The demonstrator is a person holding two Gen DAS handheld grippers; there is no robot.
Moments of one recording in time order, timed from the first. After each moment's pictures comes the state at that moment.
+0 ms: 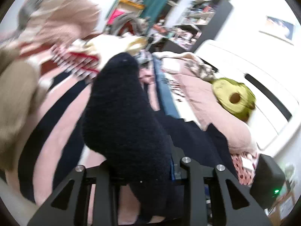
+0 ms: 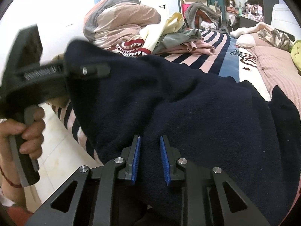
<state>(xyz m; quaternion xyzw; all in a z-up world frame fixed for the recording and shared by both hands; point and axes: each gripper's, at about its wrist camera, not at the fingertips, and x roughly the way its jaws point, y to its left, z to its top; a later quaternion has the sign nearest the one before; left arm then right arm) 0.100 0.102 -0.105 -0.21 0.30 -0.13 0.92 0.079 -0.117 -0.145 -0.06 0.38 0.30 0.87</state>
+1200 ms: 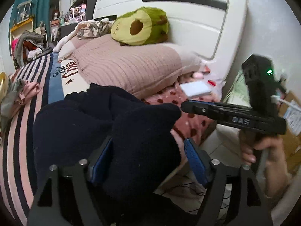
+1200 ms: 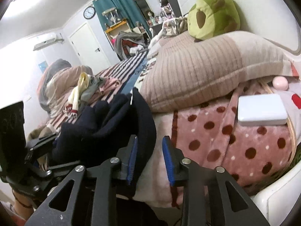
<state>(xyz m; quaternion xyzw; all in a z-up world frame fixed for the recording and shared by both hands) 0.079 -0.132 -0.082 0.06 0.35 -0.38 0.85 0.039 -0.383 -0.111 0.16 0.31 0.12 0.93</state>
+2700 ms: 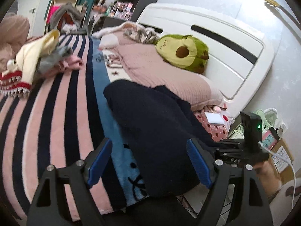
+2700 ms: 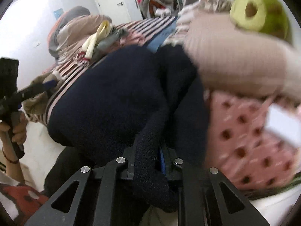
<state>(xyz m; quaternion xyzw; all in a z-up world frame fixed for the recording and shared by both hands) 0.102 -0.007 -0.083 -0.09 0.36 -0.31 0.88 0.065 -0.318 -0.132 0.03 0.44 0.21 0.87</state>
